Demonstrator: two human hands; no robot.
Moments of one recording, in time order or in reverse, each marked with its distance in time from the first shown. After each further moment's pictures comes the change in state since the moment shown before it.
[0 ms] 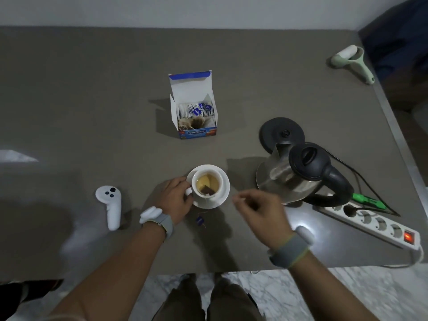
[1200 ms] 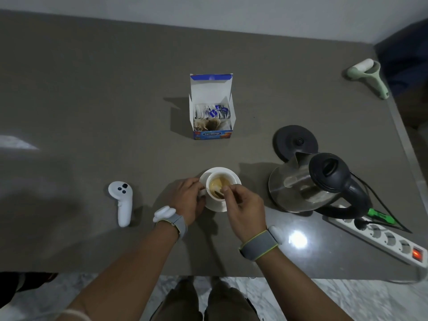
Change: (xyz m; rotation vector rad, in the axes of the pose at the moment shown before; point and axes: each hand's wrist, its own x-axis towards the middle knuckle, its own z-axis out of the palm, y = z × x) left_hand 0.004 -0.011 0.013 -0.198 0.034 -0.005; right_hand 0.020 -0.011 0.081 -0.057 0.148 0.003
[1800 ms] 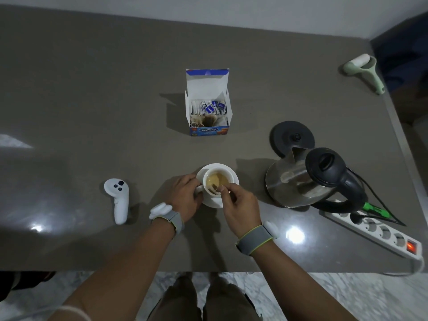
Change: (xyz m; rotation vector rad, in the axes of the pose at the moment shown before) left_hand 0.000 0.004 -0.001 0.029 -0.008 -0.008; right_hand 0.000 0.013 0.003 -0.091 -0.052 0.007
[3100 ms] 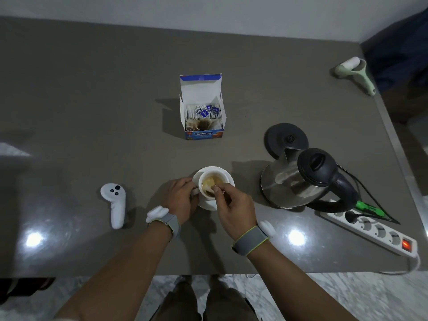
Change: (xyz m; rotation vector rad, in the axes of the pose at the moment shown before) left_hand -0.003 0.008 -0.007 0.023 0.004 -0.018; right_hand -0.004 -0.008 -0.004 0.005 0.042 -0.117
